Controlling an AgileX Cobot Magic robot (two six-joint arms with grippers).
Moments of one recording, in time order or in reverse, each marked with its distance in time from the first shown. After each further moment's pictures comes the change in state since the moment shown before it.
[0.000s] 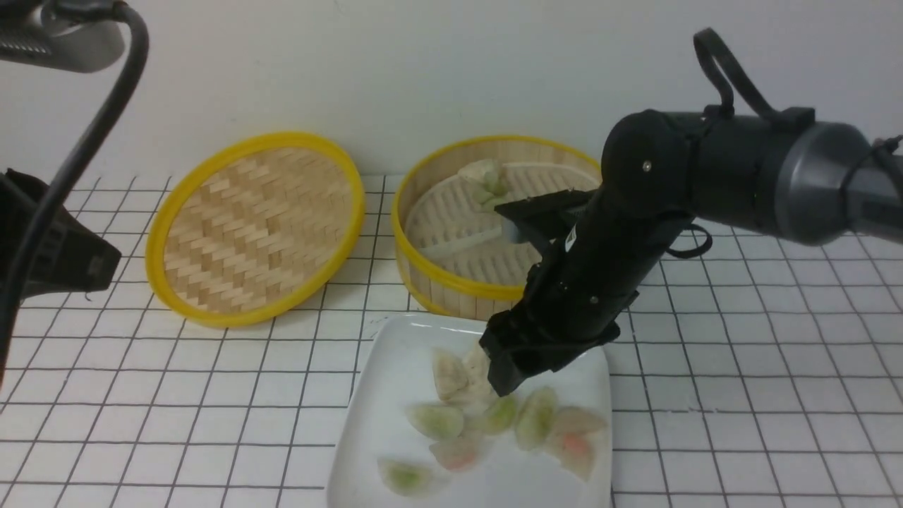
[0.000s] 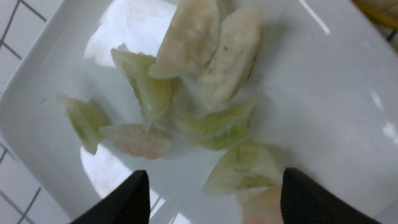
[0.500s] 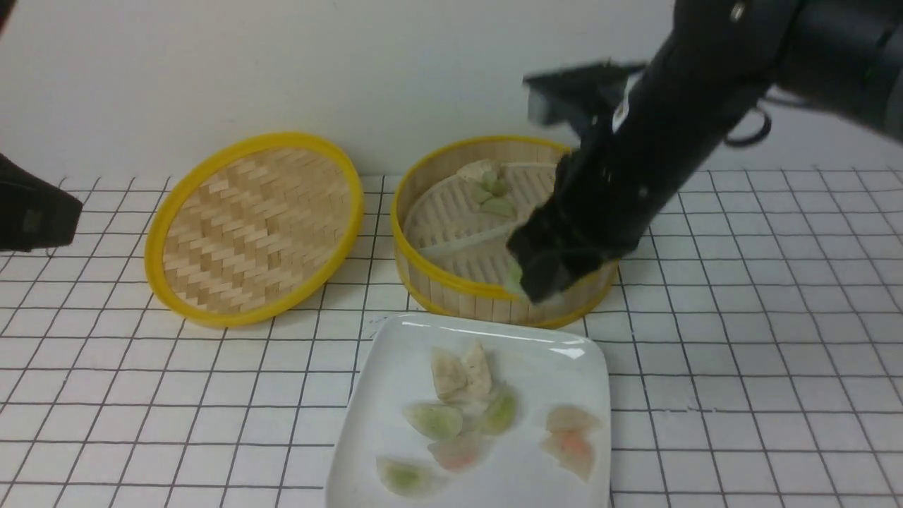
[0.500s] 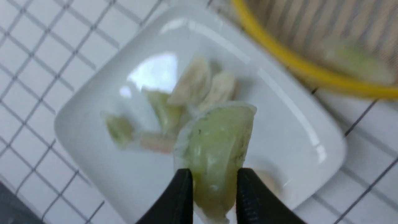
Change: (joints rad) right arm -0.025 -0.094 -0.084 0.006 0.158 -0.031; left arm 0.000 -0.043 -0.049 0.000 0.001 -0.027
